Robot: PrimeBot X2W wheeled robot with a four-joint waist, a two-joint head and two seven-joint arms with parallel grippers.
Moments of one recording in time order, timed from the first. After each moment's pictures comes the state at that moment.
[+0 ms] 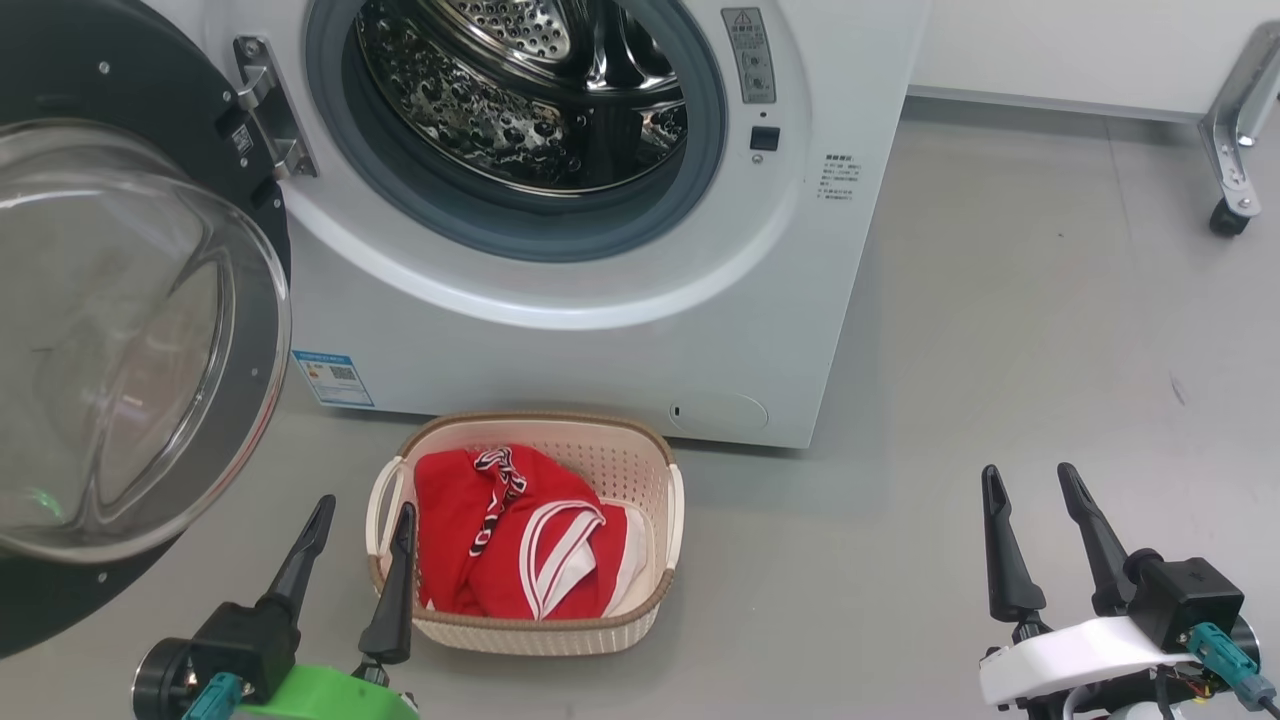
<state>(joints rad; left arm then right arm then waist) 0.03 0.07 -0.17 0.13 -0.31 -0.11 -0.25 0.10 -0.08 0.12 0.08 0.33 0.10 -0.25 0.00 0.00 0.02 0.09</state>
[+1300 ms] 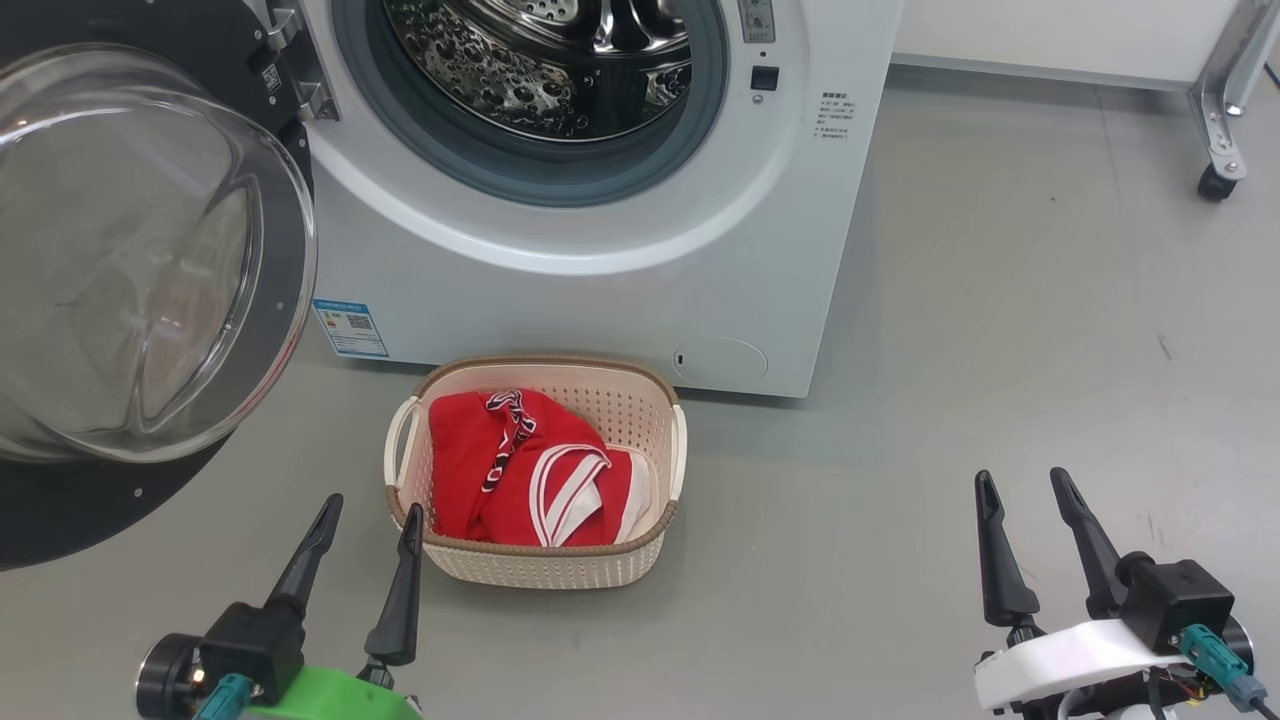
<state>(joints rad) 0.03 0.07 -0.17 0.12 -0.28 -0.11 -0.25 0.10 -0.08 0.12 0.09 0.32 0.11 -0.25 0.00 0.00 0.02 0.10</state>
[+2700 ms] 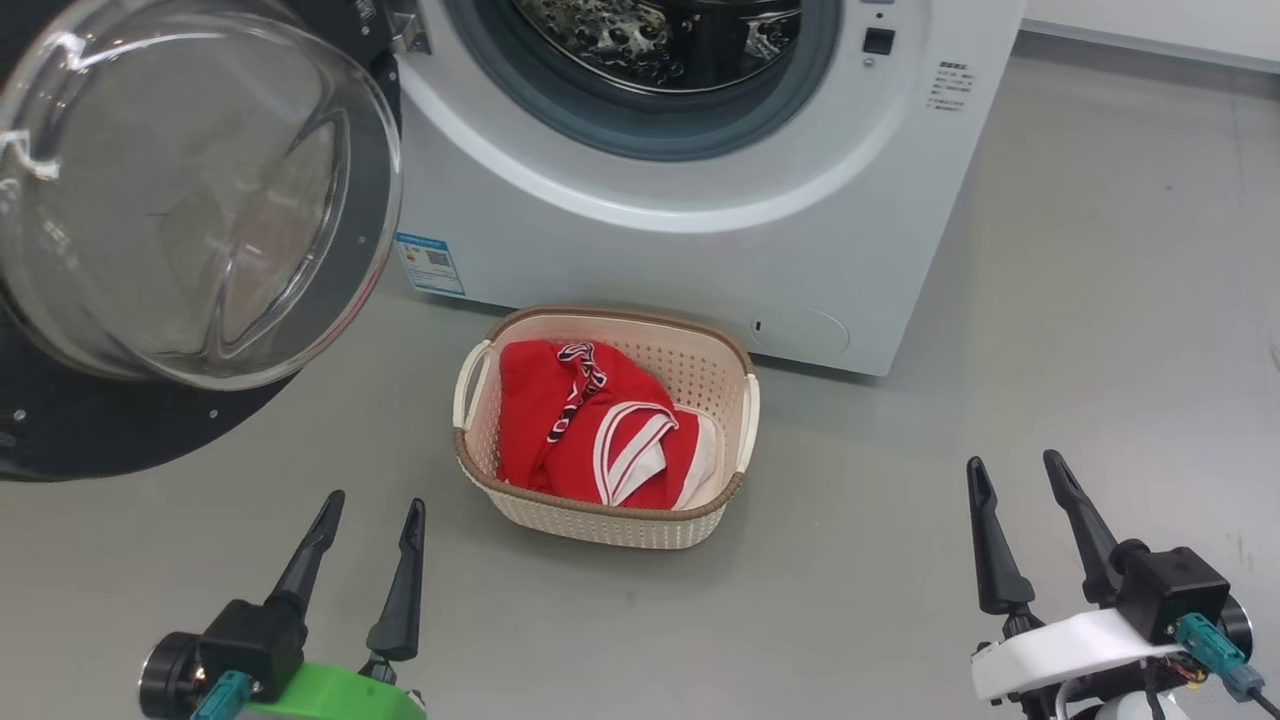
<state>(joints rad) 0.03 0.05 -0.17 0.12 -0.28 -0.11 -0.25 0.09 -0.10 0.14 0.07 0.31 0.11 -0.25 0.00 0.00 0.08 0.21</state>
